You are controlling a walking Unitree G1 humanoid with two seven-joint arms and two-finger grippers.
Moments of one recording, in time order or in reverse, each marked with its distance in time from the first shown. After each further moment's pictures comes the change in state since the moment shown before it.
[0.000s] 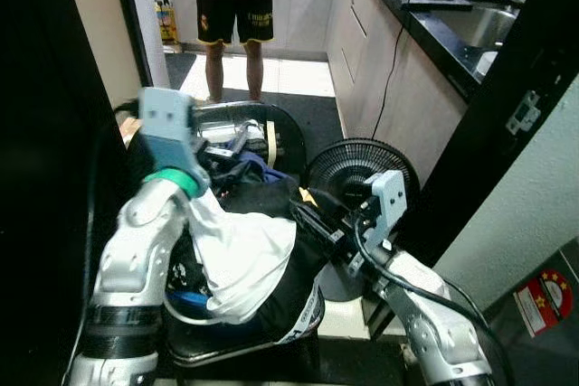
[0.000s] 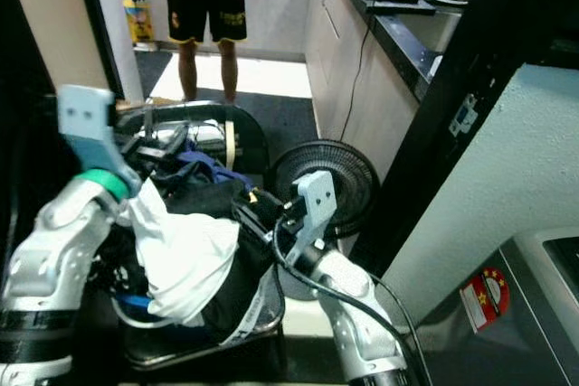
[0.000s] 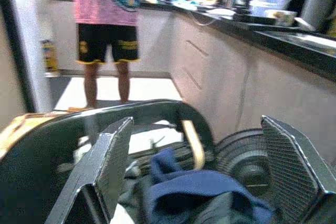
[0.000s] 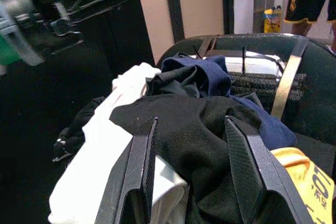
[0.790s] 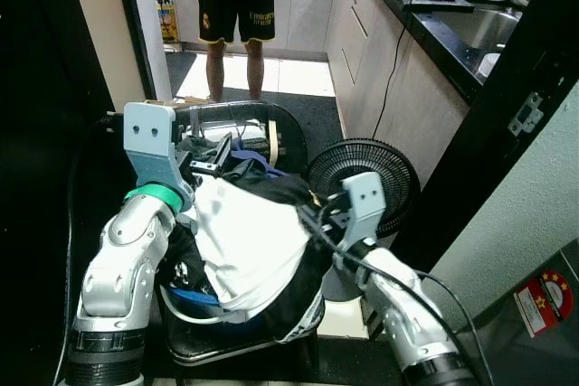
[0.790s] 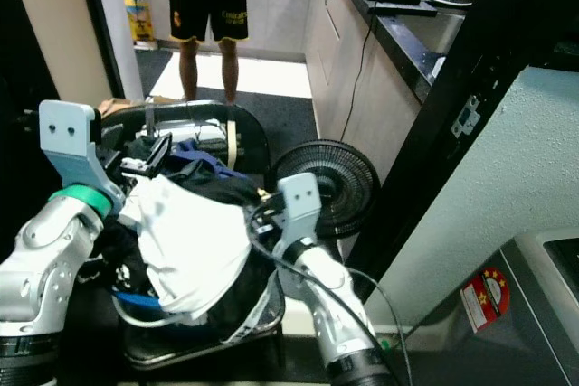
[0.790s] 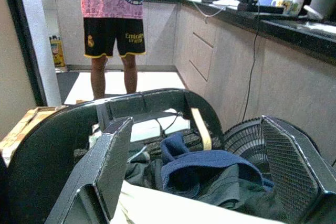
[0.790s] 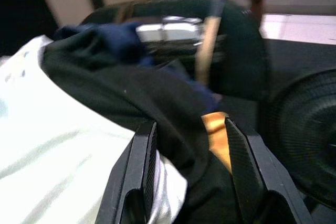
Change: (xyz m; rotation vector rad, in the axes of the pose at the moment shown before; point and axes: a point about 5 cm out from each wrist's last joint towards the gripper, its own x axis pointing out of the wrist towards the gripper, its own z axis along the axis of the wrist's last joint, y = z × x) left arm -0.012 0.001 -0.001 0.023 0.029 0.004; right arm 0.010 -0.037 -0.018 -0.012 0.090 -0.354
